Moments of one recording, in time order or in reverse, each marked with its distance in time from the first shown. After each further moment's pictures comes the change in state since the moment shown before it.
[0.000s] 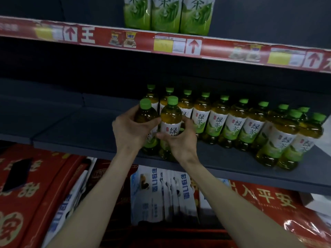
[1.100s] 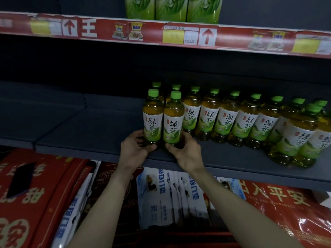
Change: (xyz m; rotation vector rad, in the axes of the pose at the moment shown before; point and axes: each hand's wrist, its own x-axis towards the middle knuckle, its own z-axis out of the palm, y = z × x) left_hand -0.001 -0.108 -0.008 0.155 -0.291 -0.239; right_hand 0.011 0.068 0.012 -0.295 -0.091 0.023
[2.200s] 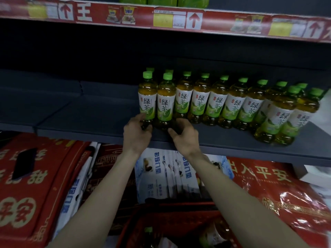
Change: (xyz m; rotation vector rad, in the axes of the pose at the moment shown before) left_hand -0.034 0.025 0.013 0.171 0.096 0.132; right_hand -0.029 0.002 -0.018 -0.110 0.077 -0.033
